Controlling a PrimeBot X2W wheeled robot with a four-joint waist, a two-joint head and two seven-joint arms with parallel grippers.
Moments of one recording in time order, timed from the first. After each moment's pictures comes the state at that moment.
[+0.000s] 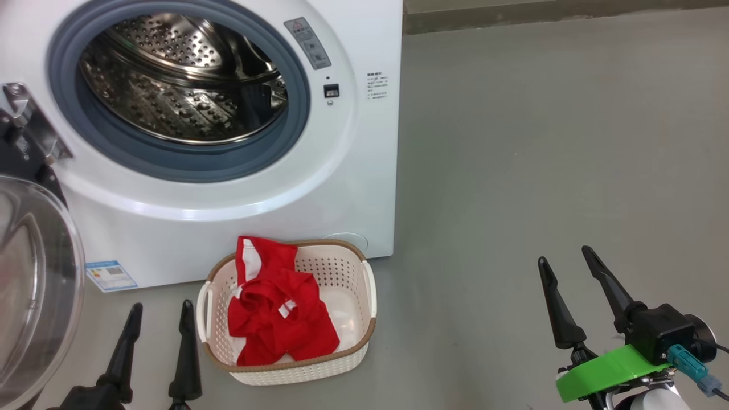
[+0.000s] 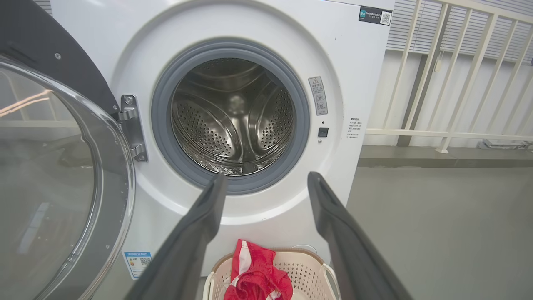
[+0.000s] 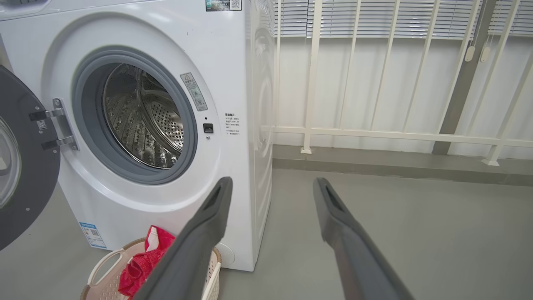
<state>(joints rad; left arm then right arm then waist) 0.02 0.04 0.06 0.07 -0.19 -0.04 -0.25 -0.04 -0.06 0.01 0.17 0.18 0.13 -0.26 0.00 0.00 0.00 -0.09</state>
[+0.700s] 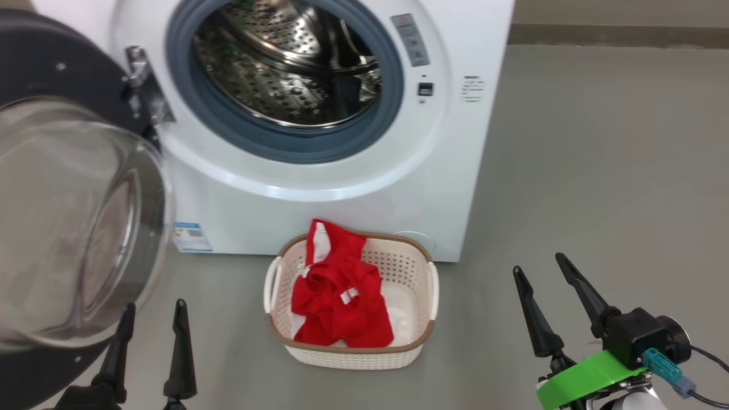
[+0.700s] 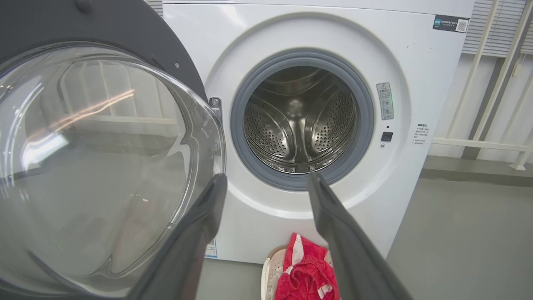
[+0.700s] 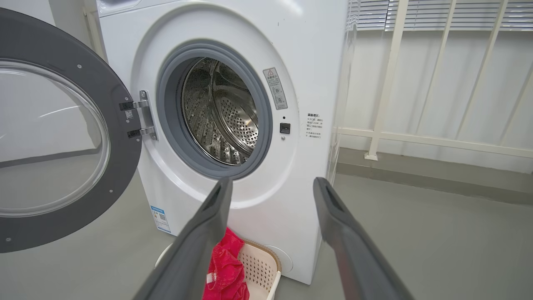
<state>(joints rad) 0.02 0.06 0.06 0.07 -0.19 -0.02 -0.25 -0.05 -0.06 0.07 0.19 0.18 0.13 -0.26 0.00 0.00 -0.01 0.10</state>
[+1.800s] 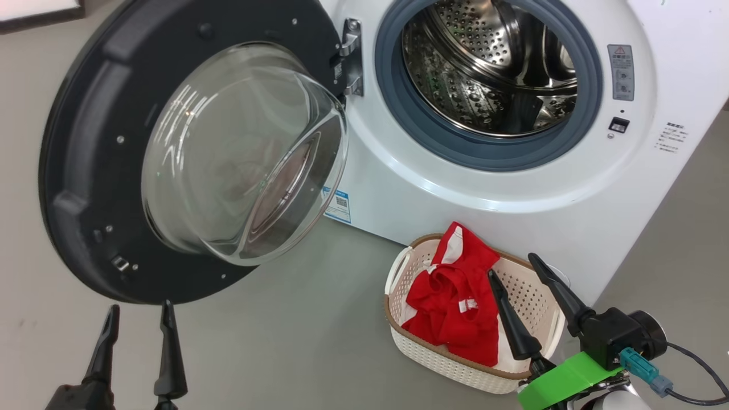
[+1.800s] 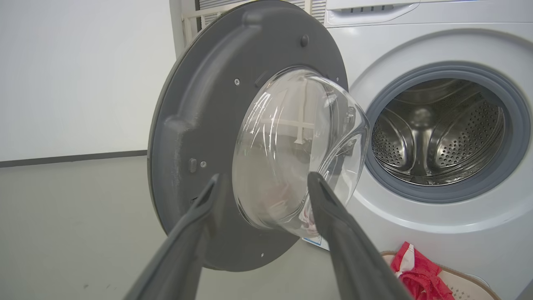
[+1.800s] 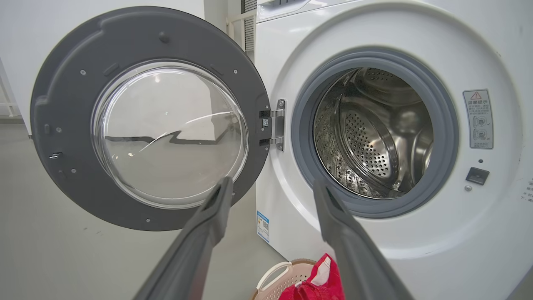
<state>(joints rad) 0.05 0.08 0.05 0.00 -0.18 0.07 -0.19 -0.07 -0.06 0.15 0.19 0.18 0.13 -0.26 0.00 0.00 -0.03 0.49</state>
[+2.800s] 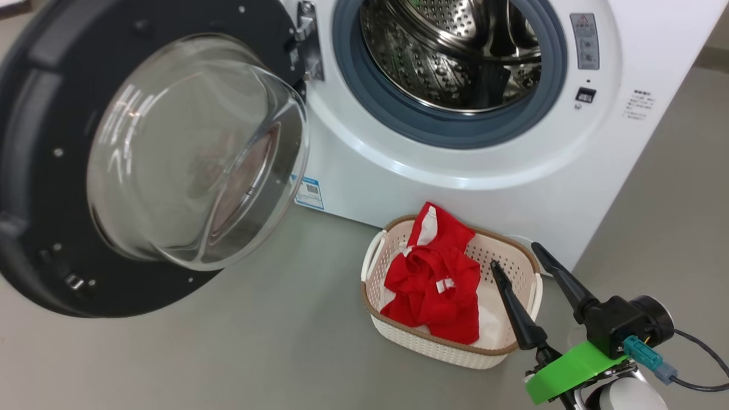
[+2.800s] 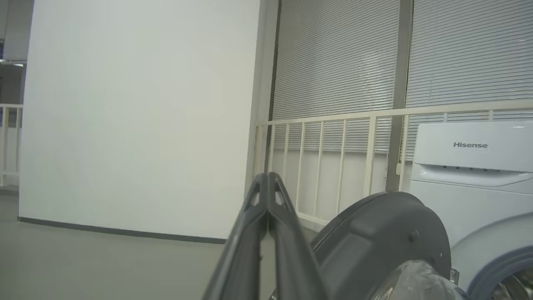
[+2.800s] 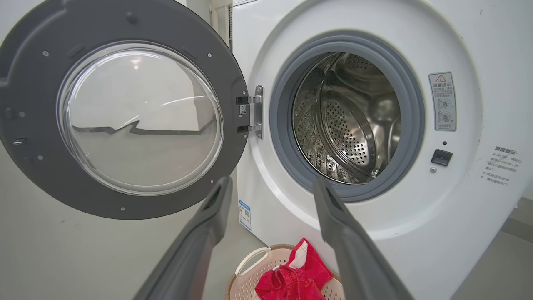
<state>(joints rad) -0.38 0.26 0.33 0.03 -0.29 0.18 -0.14 -0.11 -0.11 0.18 0.20 0.19 0.13 -0.26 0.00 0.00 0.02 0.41</state>
